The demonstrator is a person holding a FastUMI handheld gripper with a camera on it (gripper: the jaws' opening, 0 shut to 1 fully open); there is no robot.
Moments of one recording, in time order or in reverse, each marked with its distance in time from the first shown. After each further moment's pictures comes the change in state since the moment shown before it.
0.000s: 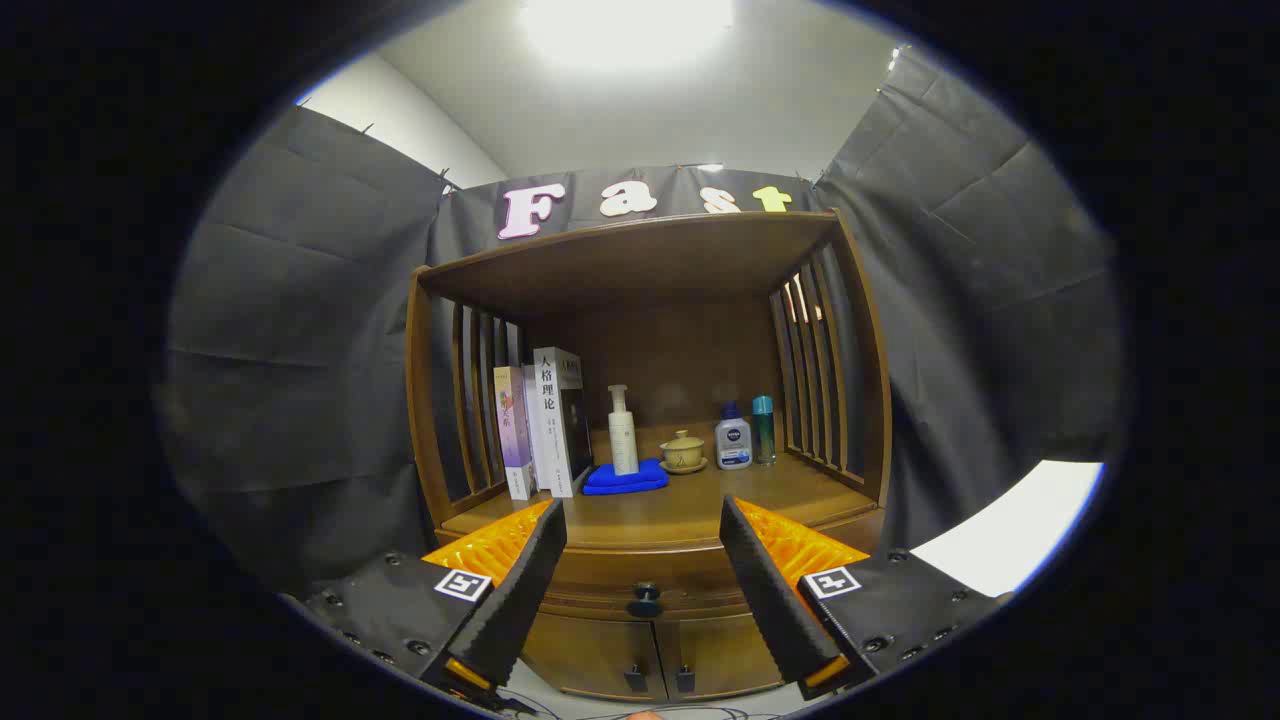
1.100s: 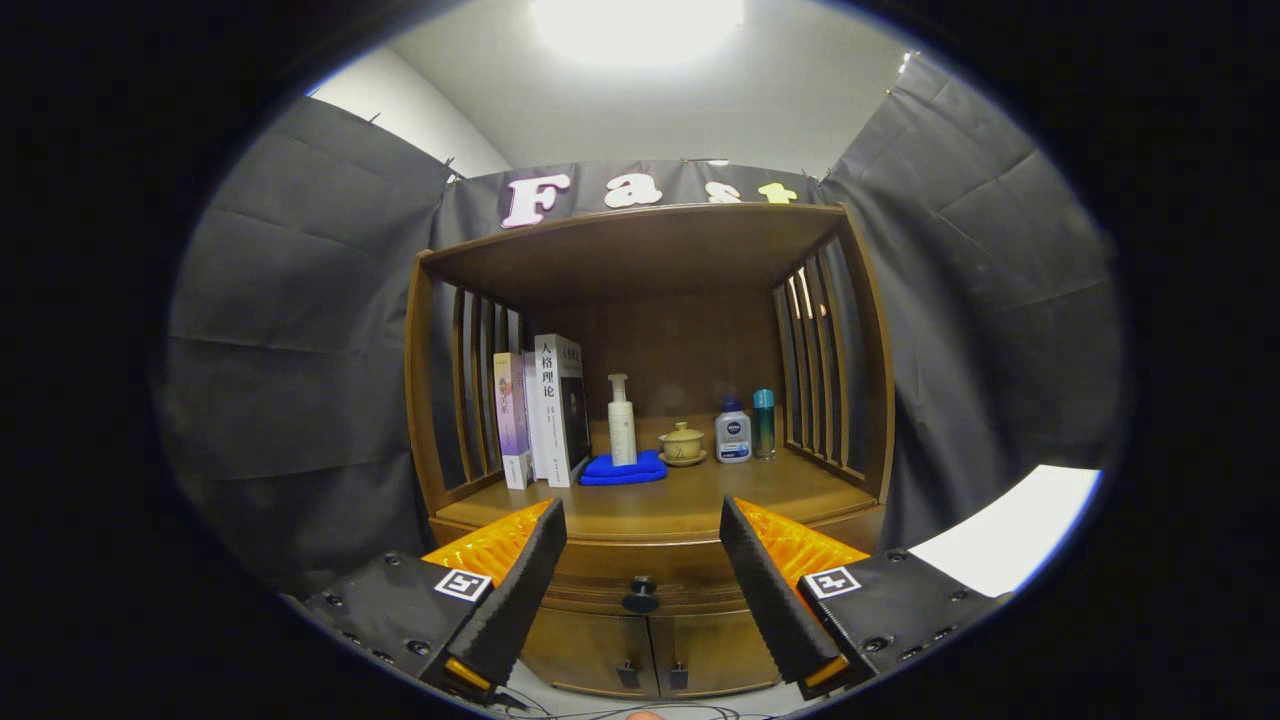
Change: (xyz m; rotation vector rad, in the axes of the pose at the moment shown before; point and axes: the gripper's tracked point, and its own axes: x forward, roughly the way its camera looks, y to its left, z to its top) arm 0.004 0.004 -0.012 -0.020 0.019 0.001
